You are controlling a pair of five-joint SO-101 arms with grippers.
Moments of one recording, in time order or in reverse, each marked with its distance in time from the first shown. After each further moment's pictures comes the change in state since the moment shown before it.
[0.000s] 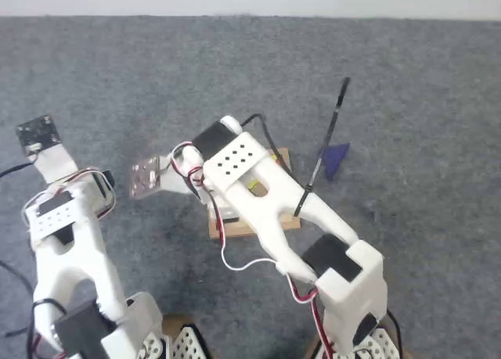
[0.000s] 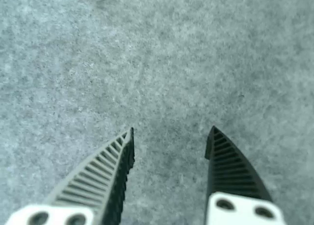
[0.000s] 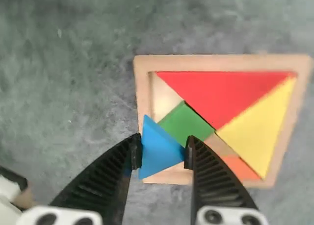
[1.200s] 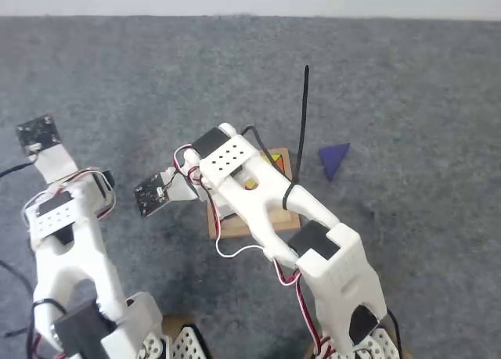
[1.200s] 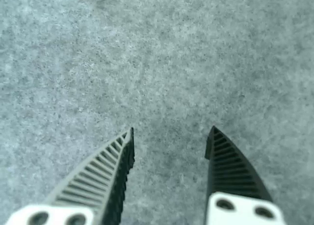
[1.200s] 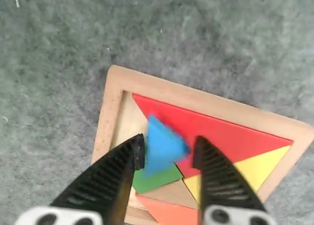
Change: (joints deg) left arm -0.1 0.0 0.0 0.0 0.0; right arm 1.5 10.9 0.0 -11.2 17.2
